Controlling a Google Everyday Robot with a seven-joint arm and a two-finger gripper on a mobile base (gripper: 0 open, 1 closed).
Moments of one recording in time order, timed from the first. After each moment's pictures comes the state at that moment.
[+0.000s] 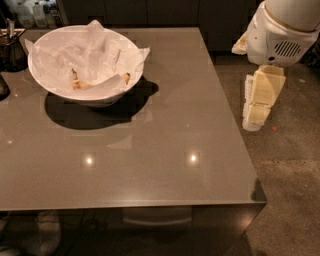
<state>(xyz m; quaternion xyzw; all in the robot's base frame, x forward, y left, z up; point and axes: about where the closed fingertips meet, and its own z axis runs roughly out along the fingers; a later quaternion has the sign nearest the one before) 0.487 -0.171 0.971 -0.66 0.74 -0.02 0.13</state>
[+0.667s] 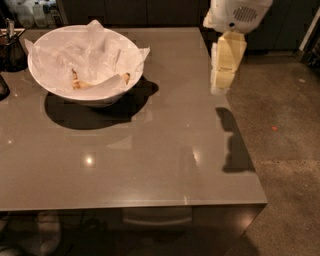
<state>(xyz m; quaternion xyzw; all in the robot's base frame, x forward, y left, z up) 0.549 -0.122 1.000 -0.68 0.71 -0.04 0.15</state>
